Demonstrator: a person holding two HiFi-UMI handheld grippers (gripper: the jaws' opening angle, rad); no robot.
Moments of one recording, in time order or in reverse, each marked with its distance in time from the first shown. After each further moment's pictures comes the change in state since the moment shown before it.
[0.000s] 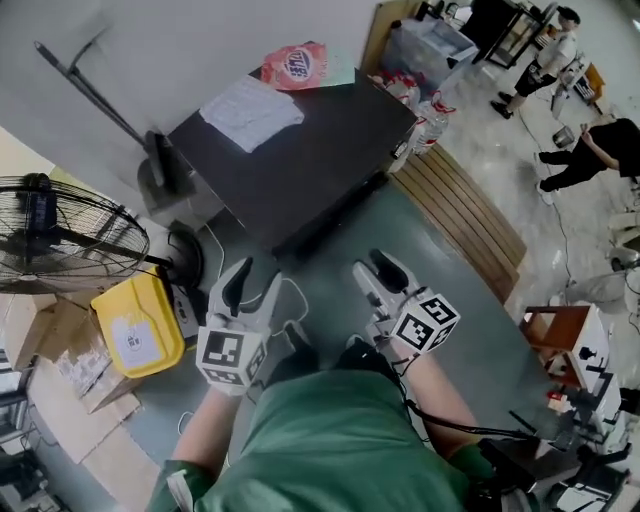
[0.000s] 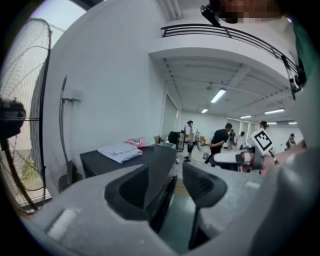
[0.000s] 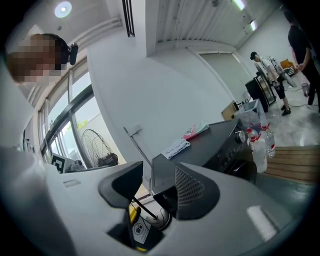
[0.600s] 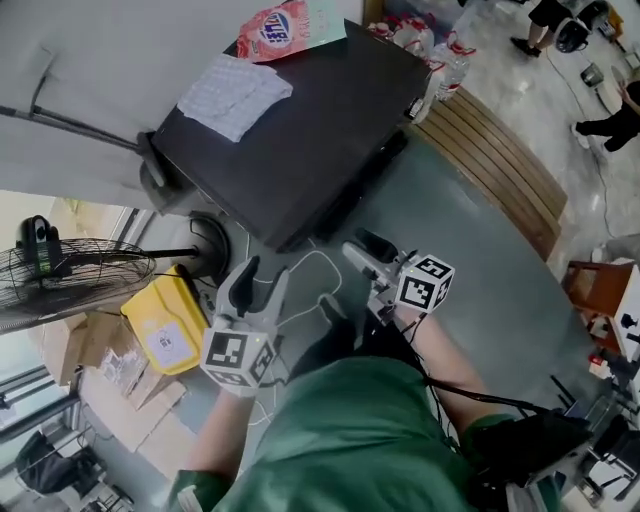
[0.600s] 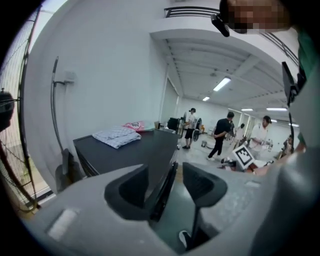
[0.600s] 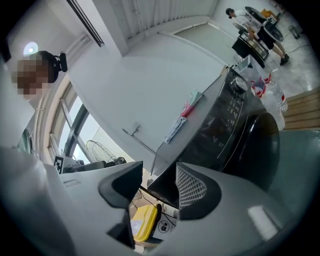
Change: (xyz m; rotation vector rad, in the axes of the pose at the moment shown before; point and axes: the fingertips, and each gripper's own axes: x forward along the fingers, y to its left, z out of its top) left arm 0.074 0.005 -0.042 -0.034 0.174 -0.023; right arm 0.070 -0.091 -0.069 0.301 0.069 0.173
